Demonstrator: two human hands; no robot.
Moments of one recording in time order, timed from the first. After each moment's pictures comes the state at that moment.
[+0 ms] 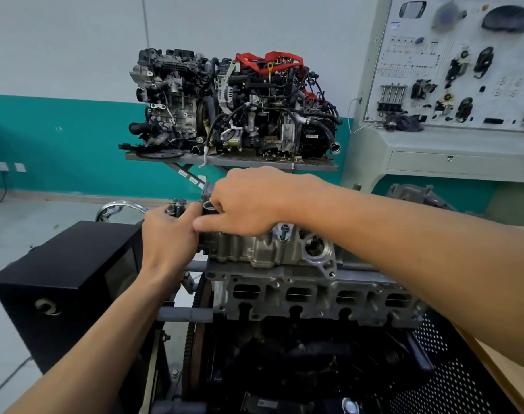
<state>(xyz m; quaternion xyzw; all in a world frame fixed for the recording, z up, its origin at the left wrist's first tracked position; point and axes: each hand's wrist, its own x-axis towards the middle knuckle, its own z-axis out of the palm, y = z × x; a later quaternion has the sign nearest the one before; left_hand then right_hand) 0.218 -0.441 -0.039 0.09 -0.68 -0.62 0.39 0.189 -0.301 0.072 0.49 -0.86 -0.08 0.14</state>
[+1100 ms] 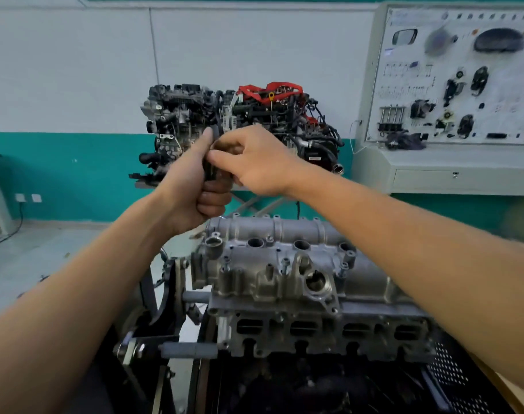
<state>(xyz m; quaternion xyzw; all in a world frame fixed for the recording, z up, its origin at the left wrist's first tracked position) 0.201 -0.434 0.096 -0.06 -0.64 -0.77 0.04 0.163 -0.294 0.132 0.48 -0.78 0.40 0.11</state>
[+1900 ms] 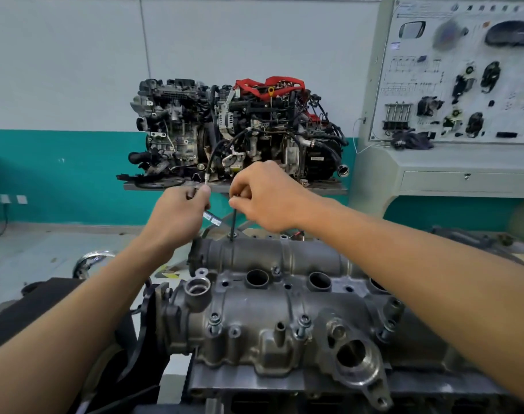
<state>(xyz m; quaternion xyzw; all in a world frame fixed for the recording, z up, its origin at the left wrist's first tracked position) 0.100 -0.480 0.038 0.11 -0.84 -0.44 0.31 0.064 -0.312 0.090 0.45 -0.85 0.21 0.17</state>
